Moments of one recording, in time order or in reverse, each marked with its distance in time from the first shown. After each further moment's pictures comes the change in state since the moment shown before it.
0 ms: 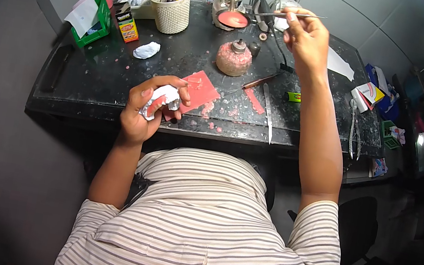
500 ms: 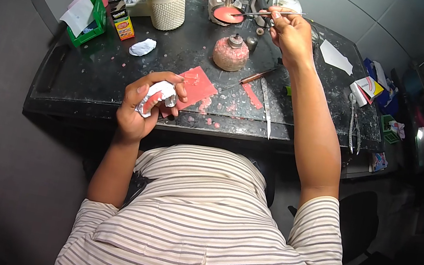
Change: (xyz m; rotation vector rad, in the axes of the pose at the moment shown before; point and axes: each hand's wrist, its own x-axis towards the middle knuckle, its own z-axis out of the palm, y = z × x) left_hand 0.000 -0.001 -0.001 -0.015 -0.013 0.008; right_hand 0.011 0.034 0.007 0.010 0.004 0.204
